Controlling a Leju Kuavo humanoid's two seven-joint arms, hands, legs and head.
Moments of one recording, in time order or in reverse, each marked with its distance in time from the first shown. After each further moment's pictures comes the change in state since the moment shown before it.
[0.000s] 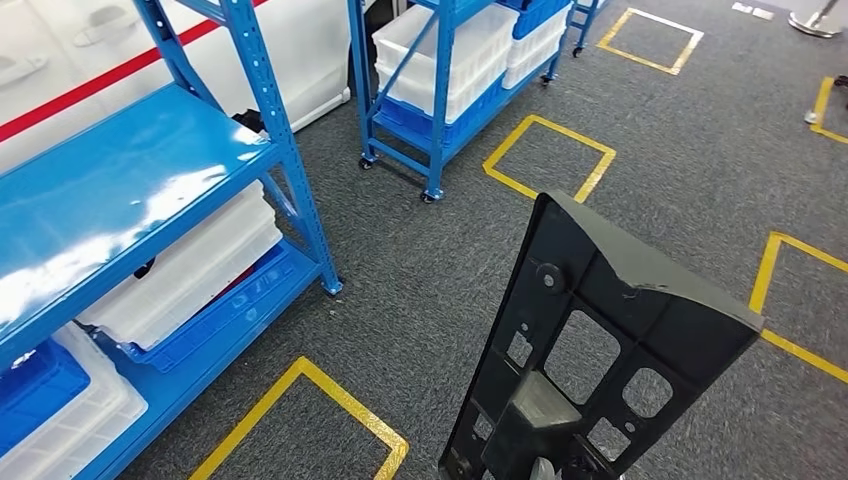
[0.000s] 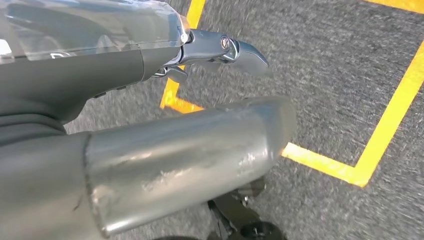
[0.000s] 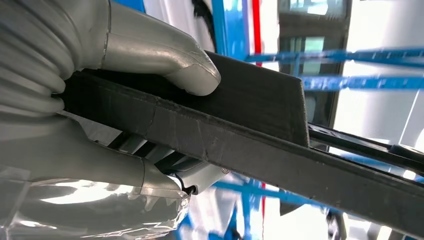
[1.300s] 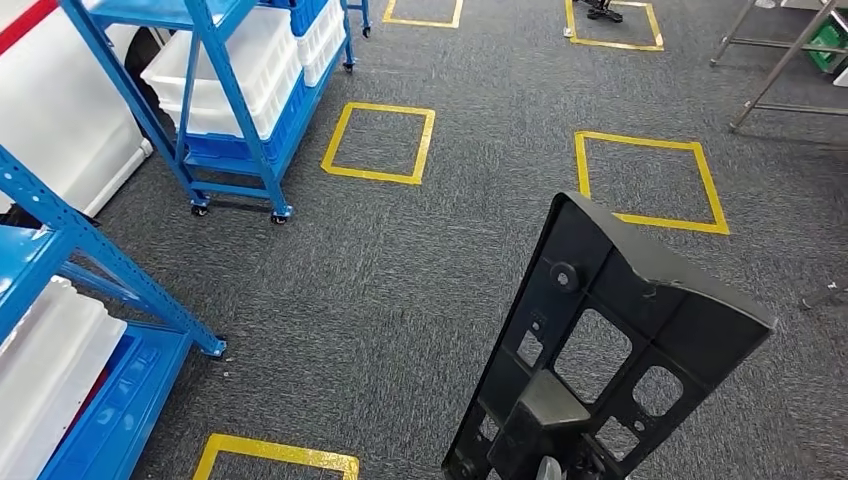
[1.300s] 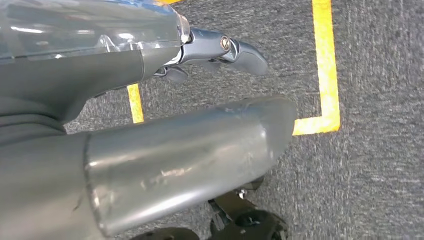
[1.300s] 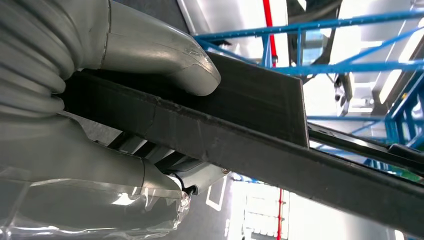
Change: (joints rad) left arm -0.006 0.011 -0.006 0.002 0.020 0.001 0.033; right arm 0.013 0.026 -0.024 0.006 -0.006 0.027 -0.003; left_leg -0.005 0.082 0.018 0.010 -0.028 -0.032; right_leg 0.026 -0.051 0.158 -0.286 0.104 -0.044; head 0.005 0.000
